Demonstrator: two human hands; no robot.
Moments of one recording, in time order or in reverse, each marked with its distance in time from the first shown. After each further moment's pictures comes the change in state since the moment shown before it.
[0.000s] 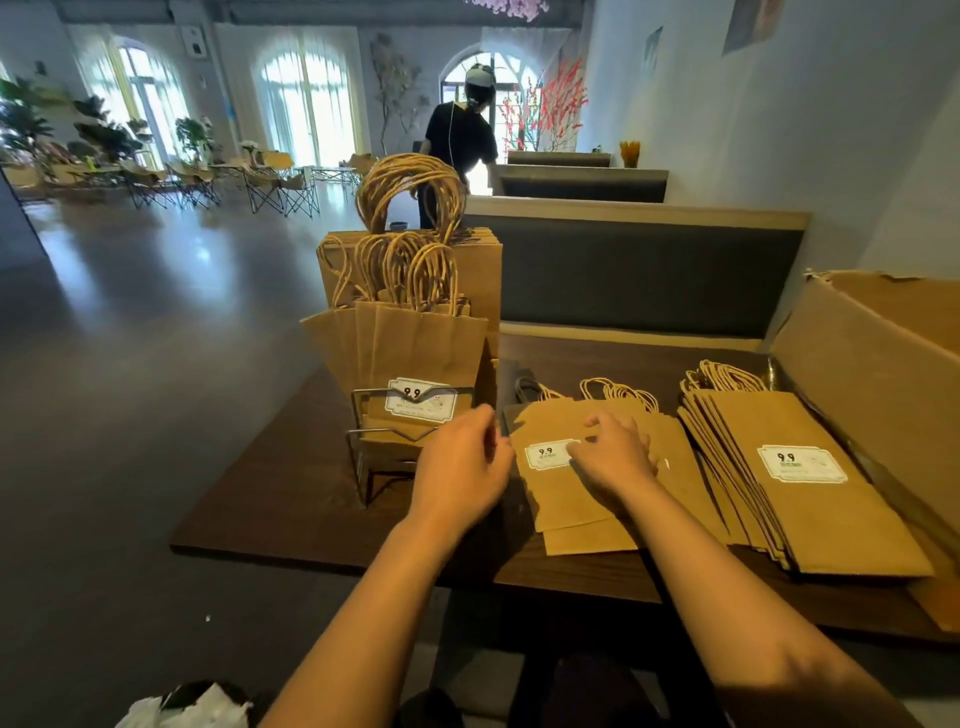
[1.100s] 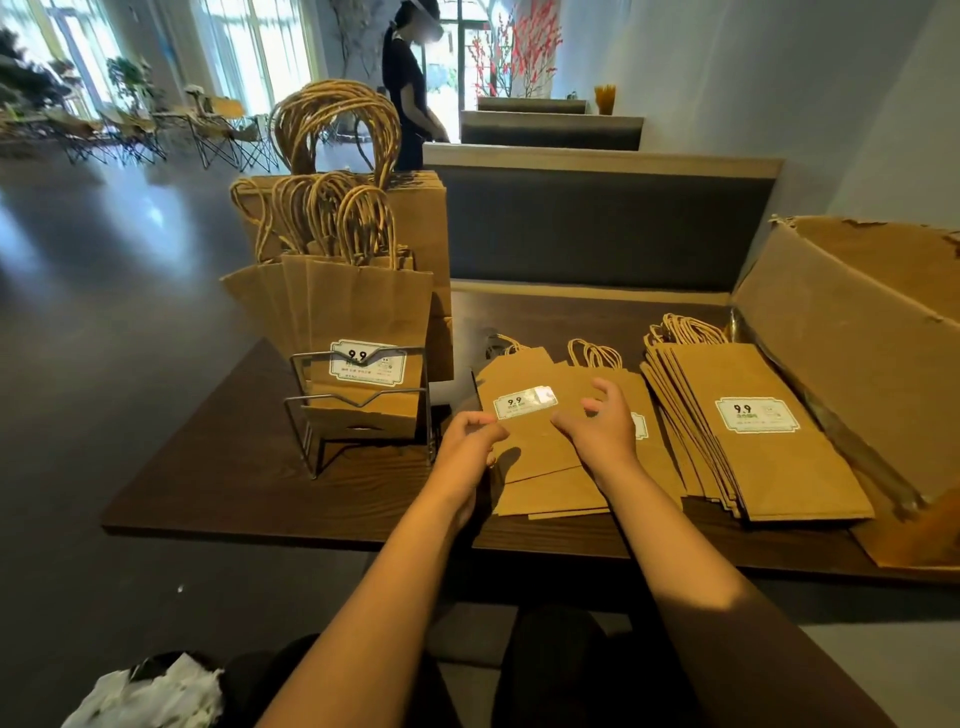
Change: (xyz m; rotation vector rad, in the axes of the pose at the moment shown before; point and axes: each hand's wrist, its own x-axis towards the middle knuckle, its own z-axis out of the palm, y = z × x) left_hand -0.005 0.005 0.099 -1.074 -0.202 -0.803; right_hand -0.014 0.041 -0.002 0.645 0.106 0.152
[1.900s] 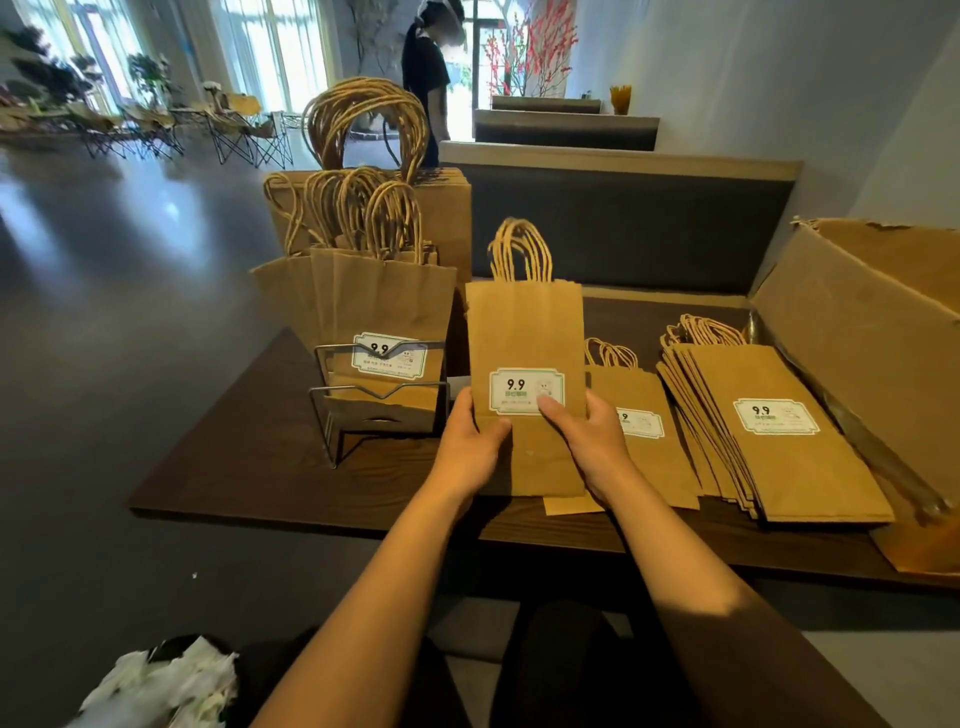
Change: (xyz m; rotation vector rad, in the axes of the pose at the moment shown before) left_hand -0.017 0.019 -0.012 0.274 0.022 0.329; right_hand -0.045 -0.025 0.008 0.272 -0.294 -0.167
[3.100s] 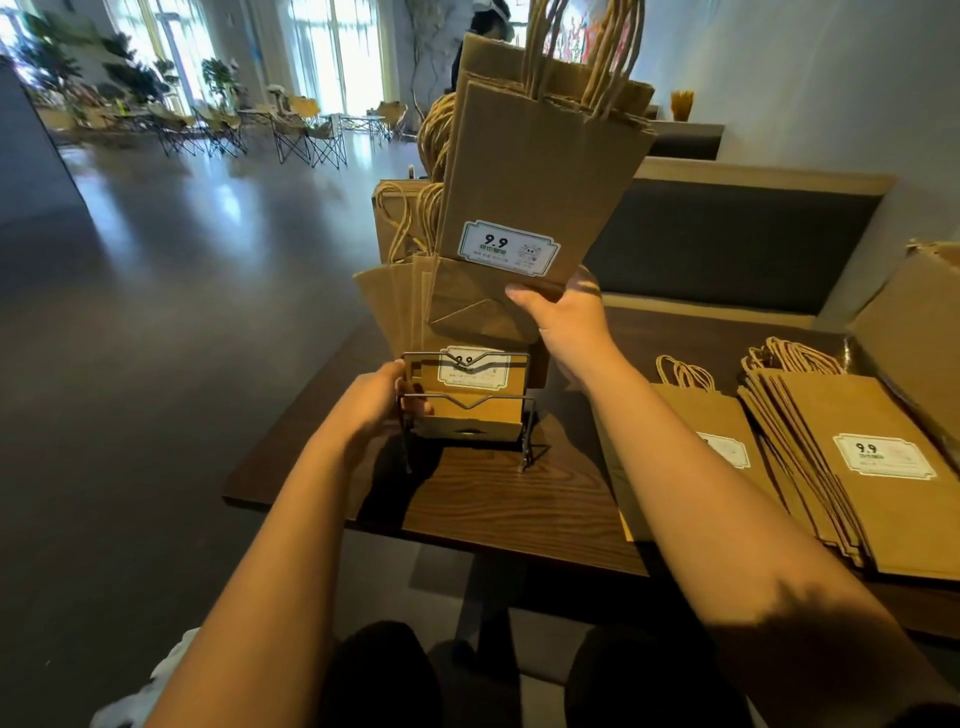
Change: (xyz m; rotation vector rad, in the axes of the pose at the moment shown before) left_hand 0.021 0.054 -0.183 0.120 0.170 -0.344; right_hand 0.060 -0.125 0.128 0.004 -0.088 -0.283
